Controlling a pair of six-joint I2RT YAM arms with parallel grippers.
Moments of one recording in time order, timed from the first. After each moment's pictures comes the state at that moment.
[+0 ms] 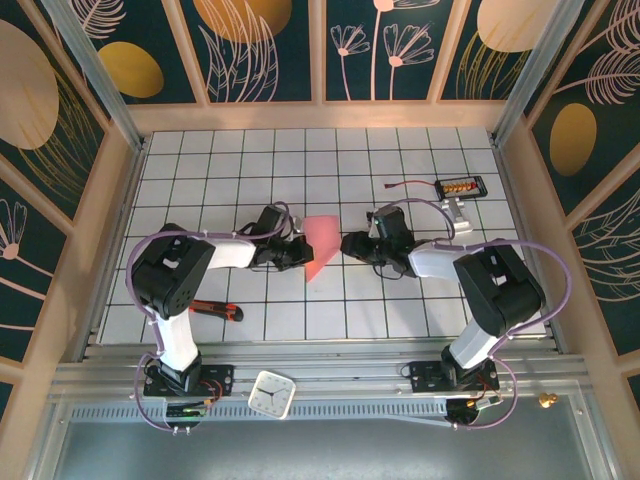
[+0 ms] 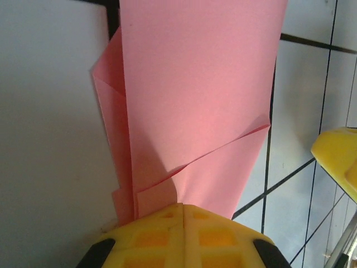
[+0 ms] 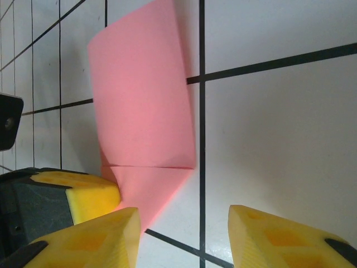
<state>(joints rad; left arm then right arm) -0.54 1.87 0.88 0.07 0.49 -0.79 0.51 1.64 0.69 0.17 -0.34 0.75</state>
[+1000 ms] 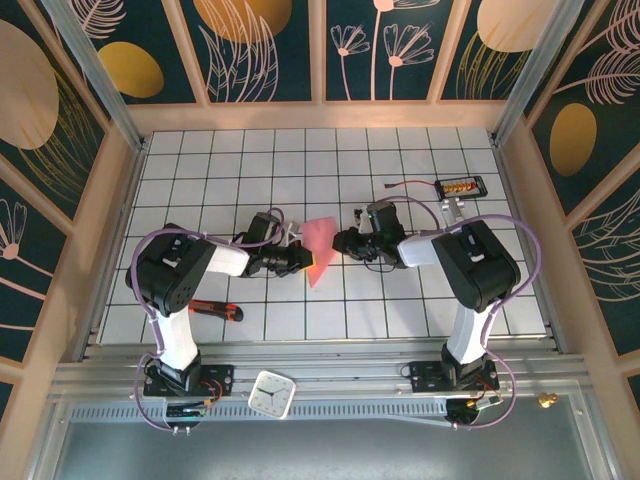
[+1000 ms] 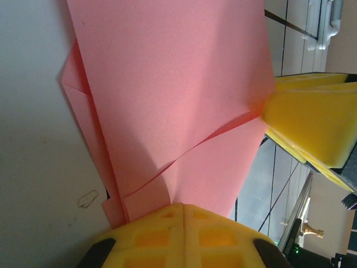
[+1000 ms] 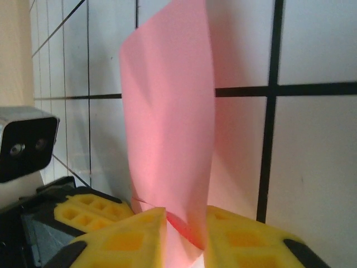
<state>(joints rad) -0.51 1.88 0.76 0.30 0.67 -0.84 0.49 1.83 0.79 0.30 -0.54 0.78</state>
